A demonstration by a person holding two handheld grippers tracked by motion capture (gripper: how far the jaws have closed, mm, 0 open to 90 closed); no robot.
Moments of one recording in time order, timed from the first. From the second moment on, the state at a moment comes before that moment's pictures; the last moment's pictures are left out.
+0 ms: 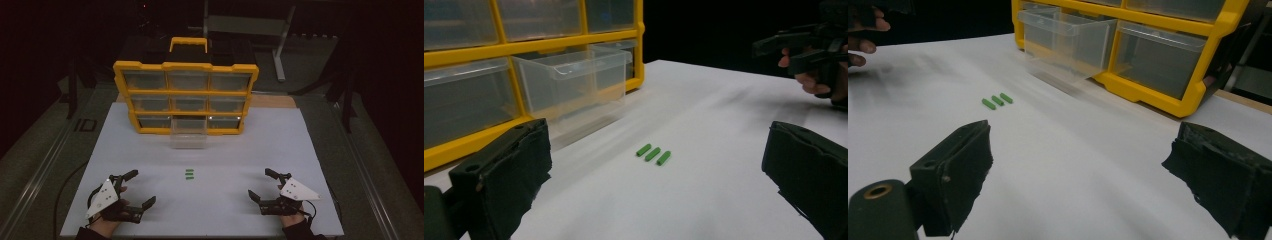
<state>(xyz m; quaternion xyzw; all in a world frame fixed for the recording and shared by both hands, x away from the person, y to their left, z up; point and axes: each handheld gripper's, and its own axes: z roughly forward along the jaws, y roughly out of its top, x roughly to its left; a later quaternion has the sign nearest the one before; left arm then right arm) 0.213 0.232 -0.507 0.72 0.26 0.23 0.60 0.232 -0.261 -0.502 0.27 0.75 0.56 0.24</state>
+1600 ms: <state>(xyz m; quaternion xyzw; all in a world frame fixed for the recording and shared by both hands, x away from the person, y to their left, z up) 0.255 0.212 -0.402 0.73 0.18 0.15 0.64 0.226 -0.259 -0.491 0.26 0.73 0.57 0.25</state>
